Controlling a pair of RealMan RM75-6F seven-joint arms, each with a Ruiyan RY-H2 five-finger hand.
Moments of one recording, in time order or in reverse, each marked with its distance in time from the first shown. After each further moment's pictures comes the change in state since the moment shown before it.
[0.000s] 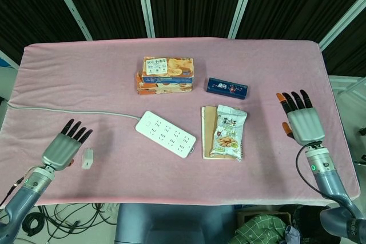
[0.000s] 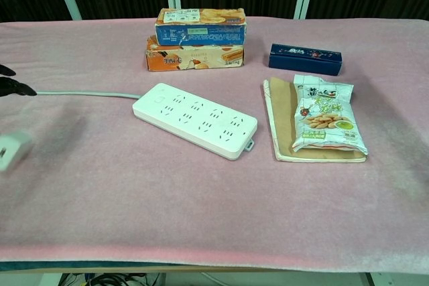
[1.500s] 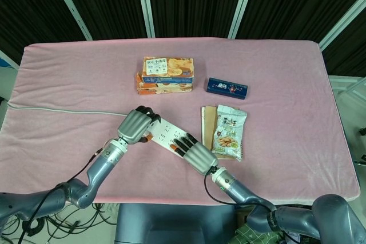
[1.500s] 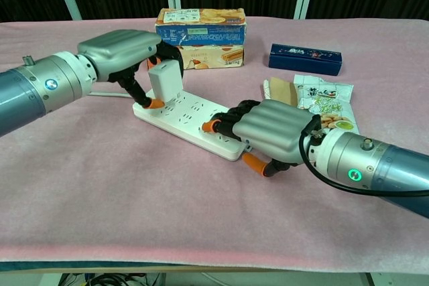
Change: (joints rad) left arm -0.332 -0.406 -0.264 0.169 -0.082 -0.107 -0.333; right arm 0.282 -0.522 -0.098 0.070 -0.104 -0.308 -0.254
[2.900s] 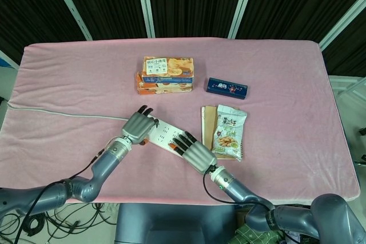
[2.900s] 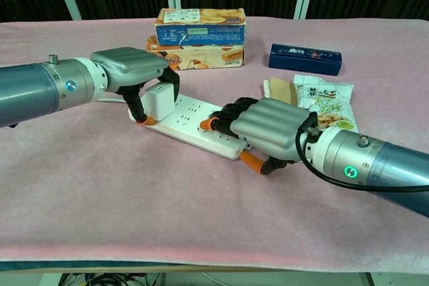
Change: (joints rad) left arm -0.057 0.052 -0.069 -0.107 -0.349 -0.284 0.439; right arm 0.008 -0.008 0.008 0.009 0.008 -0.014 0.008
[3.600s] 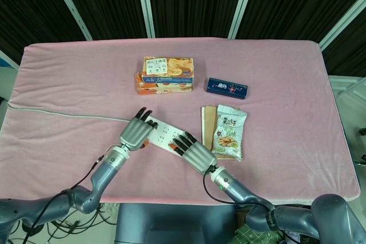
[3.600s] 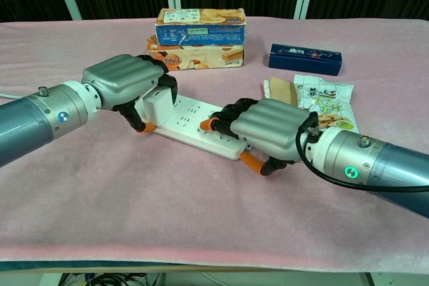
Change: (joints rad) left arm 0.106 -0.121 0.049 0.128 0.271 0.164 -0.132; right arm -0.002 0.002 0.001 -0.004 -0.006 0.006 0.011
